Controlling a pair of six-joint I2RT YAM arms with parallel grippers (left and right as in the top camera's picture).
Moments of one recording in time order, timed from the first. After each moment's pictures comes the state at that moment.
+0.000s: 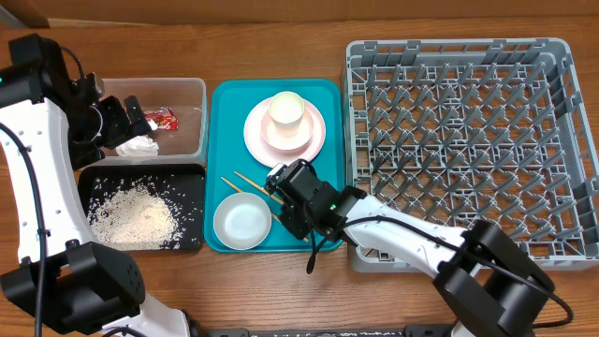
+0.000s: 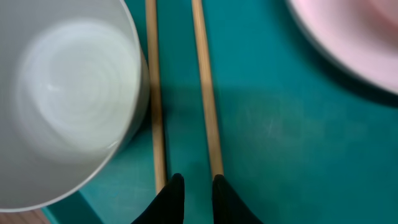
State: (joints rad) left arm 0.36 1.78 1.85 -1.47 0.18 -0.12; right arm 0.87 1.79 1.04 -0.32 -0.05 0.05
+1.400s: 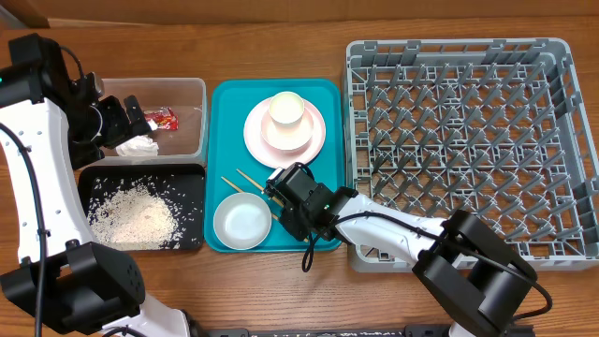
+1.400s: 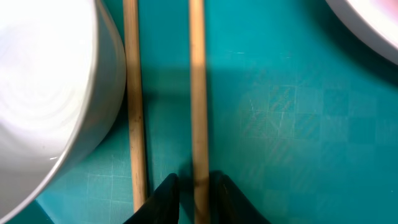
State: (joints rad) left arm 0.36 1.78 1.85 -1.46 0.17 -0.12; right arm 0.87 1.86 1.04 -0.30 -0.04 0.04
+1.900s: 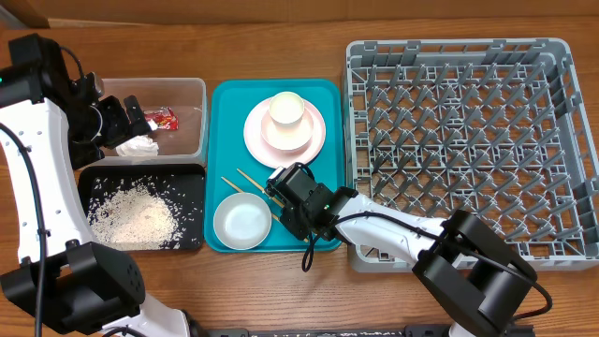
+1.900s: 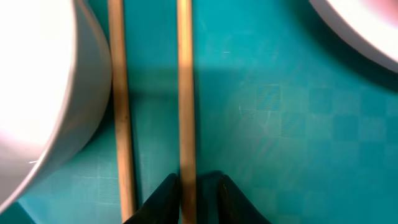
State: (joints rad) left arm 0.36 1.78 1.85 -1.46 0.17 -0.12; right arm 0.87 1.86 1.04 -0.30 0.00 0.04
